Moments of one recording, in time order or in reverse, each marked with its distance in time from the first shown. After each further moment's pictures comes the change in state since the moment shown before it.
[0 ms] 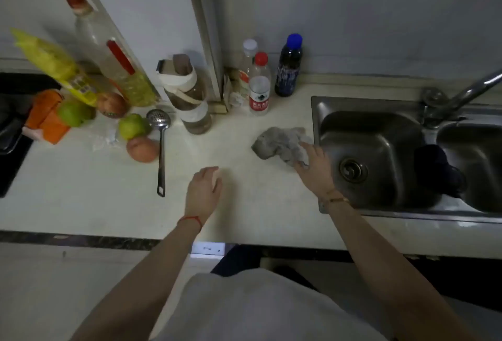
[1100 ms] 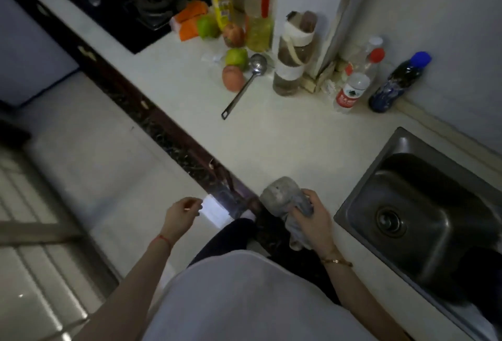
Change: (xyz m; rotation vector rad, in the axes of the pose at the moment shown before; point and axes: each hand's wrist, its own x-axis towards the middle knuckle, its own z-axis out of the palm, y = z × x) left_hand -0.262 -0.013 0.056 -0.564 0.235 -0.891; right_hand -0.124 0.034 0.010 0.426 -0.616 -0.157
